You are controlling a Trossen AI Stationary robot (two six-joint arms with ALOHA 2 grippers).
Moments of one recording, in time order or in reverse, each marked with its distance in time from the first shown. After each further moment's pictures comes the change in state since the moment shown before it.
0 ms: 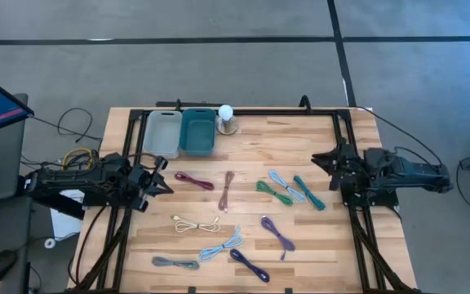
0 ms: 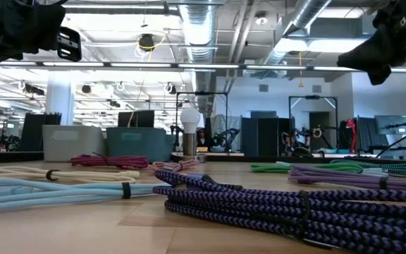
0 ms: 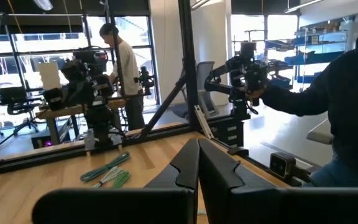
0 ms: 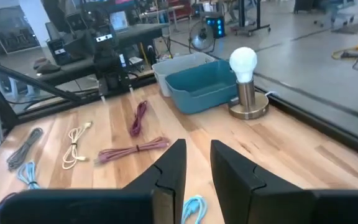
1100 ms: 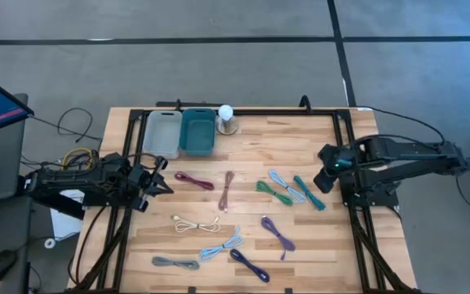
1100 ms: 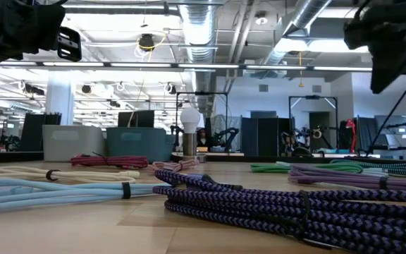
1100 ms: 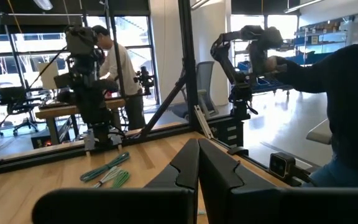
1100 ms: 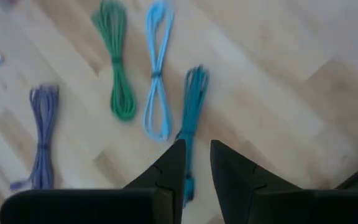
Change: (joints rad) left arm 0.000 0.000 0.000 0.000 0.000 -0.001; right arm -0.002 0.757 0.519 -0.746 -0.214 0.525
